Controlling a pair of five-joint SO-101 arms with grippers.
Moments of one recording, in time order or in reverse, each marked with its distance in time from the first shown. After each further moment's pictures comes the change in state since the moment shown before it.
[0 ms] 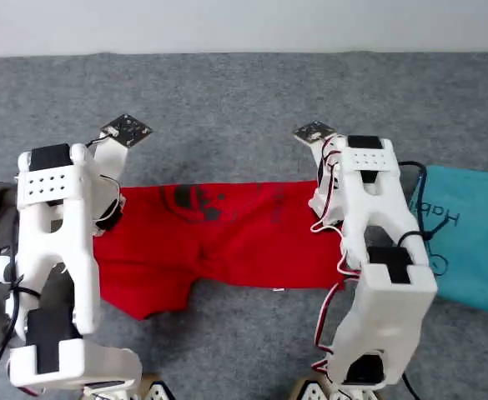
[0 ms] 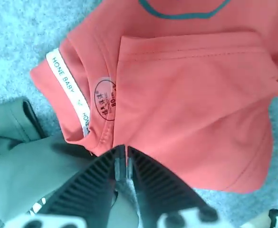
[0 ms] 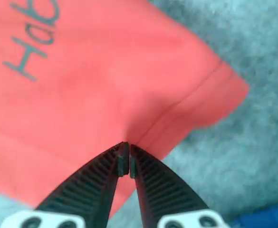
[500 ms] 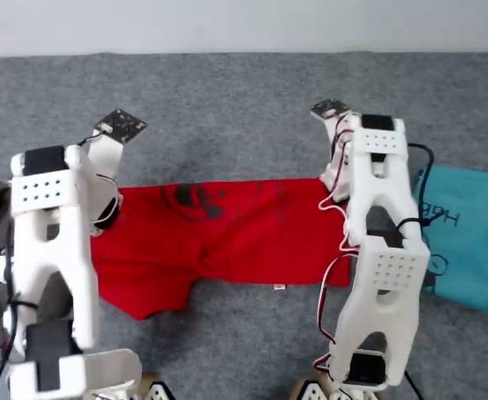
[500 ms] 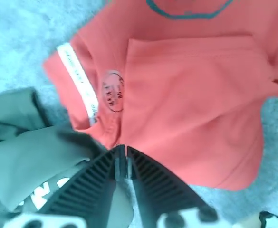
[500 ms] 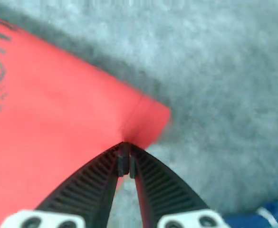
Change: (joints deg) left arm 0.0 -6.3 0.0 1.8 3.3; right arm 3.8 16.4 -30.0 10.9 0.3
